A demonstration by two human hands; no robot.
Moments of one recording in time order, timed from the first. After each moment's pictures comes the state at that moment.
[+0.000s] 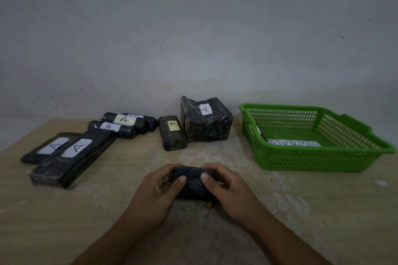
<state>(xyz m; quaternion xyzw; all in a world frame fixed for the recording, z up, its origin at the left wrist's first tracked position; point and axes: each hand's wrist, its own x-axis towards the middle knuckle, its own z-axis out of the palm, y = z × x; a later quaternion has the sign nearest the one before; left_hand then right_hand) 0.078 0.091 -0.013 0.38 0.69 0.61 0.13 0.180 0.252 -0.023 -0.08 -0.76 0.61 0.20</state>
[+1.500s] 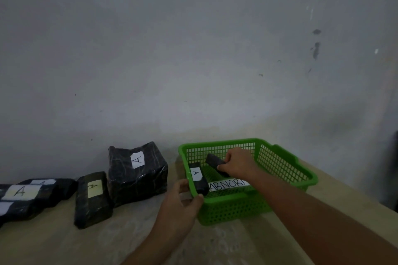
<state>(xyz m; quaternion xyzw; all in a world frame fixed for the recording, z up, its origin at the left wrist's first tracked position) 0.124 0.288 0.043 0.35 0.67 0.62 0.22 0.184 0.493 0.079 -0.42 -0.87 0.16 0.20</state>
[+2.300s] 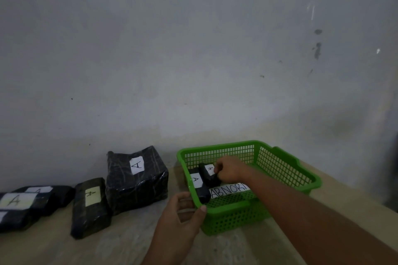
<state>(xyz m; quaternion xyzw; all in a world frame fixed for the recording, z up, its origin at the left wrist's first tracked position) 0.111 0.293 0.017 0.34 0.63 0.65 0.26 0.159 0.503 0.073 -0.34 -0.92 0.16 0.07</state>
